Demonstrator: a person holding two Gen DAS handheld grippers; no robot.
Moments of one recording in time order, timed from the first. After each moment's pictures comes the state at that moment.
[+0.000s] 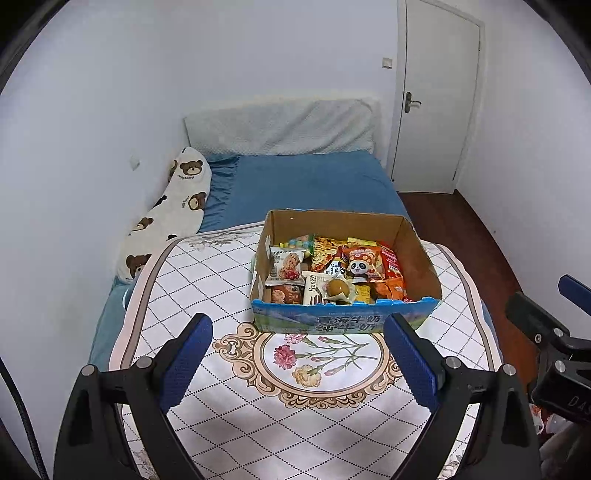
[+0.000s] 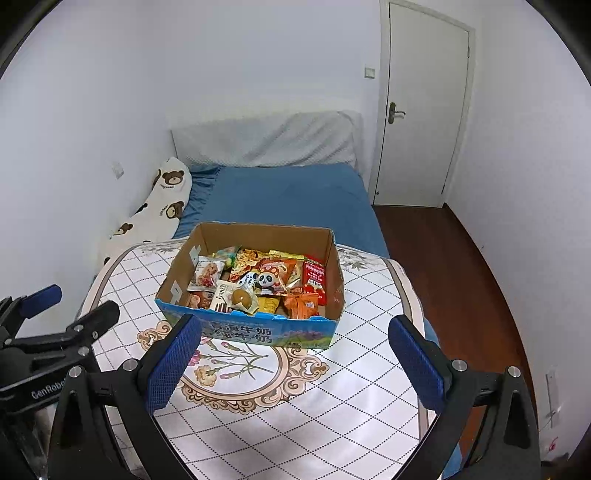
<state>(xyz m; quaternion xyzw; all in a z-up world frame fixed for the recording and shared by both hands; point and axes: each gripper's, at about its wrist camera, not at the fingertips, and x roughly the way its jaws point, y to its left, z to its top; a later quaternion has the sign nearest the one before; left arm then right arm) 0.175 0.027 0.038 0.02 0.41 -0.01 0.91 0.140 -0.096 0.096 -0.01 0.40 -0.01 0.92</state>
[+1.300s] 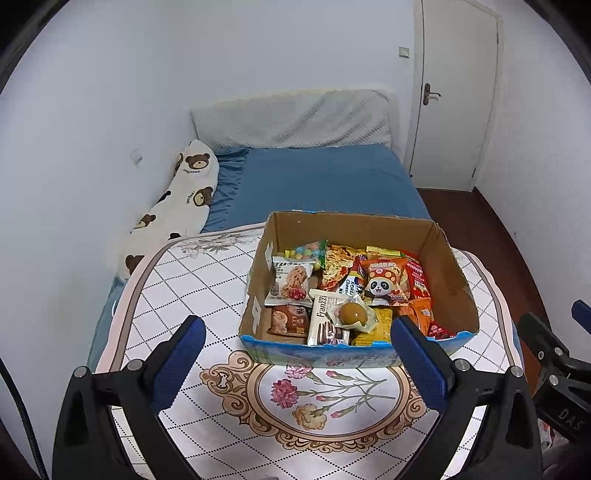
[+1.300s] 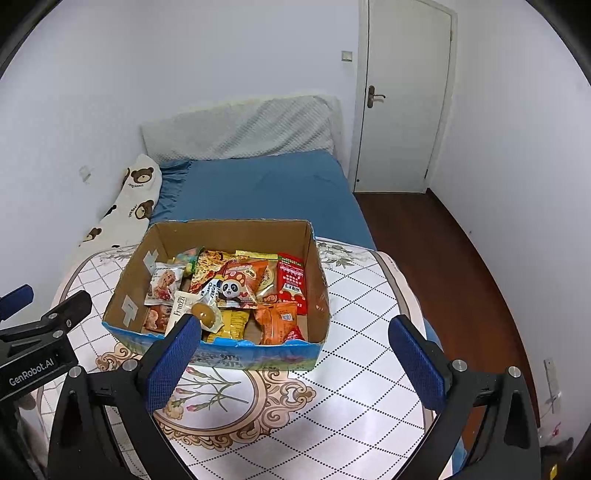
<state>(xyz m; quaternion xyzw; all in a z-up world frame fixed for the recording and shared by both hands) 0.262 0.016 -0.013 0.02 0.42 0.02 0.91 0.224 -0.119 0.023 0.00 0.42 -0.07 0.91</state>
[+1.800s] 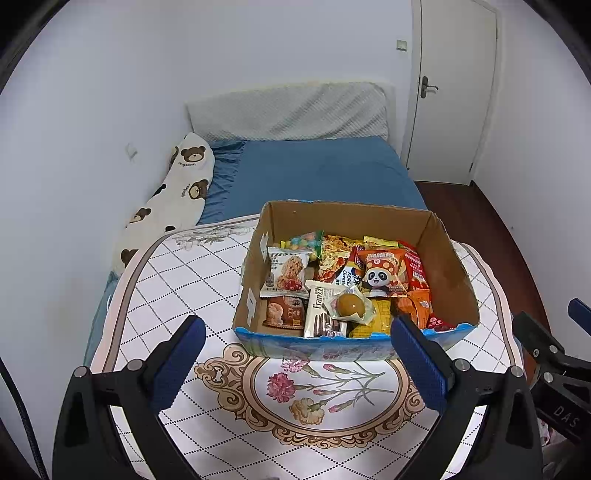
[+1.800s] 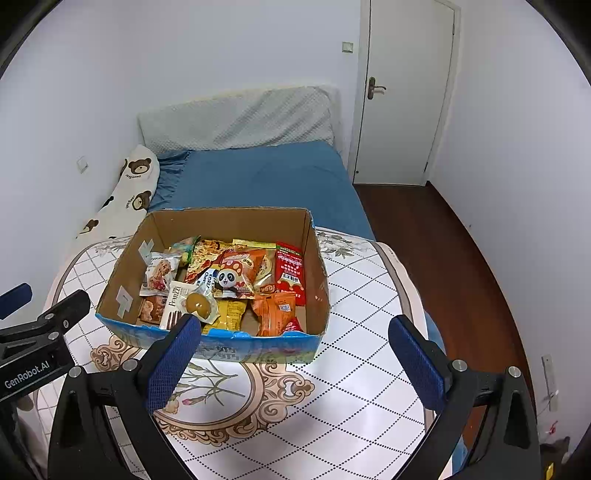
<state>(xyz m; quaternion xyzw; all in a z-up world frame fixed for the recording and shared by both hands) 0.264 0.014 -0.022 0.02 0.44 0.01 0.90 0.226 -0.120 0.014 0.00 0.43 -0.07 0.90</state>
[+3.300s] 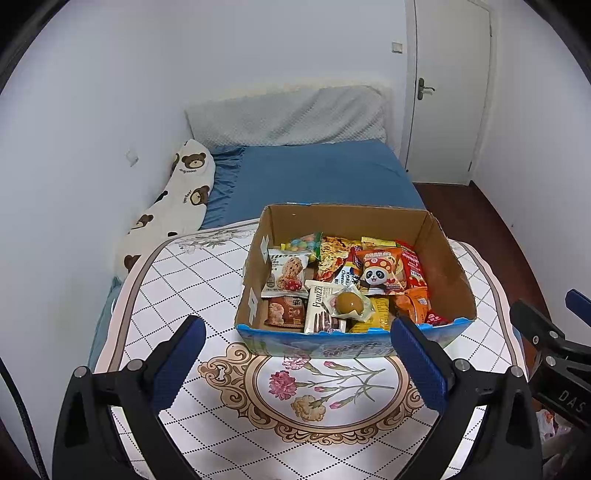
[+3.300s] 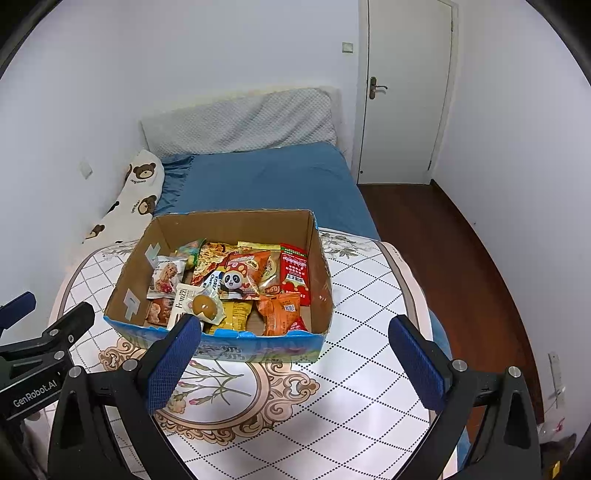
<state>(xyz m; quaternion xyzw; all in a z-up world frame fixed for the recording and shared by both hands) 0.255 0.009 -0.015 0.03 0.43 0.01 0.90 0.215 -0.123 0.021 0.02 0.43 -0.07 0.90</state>
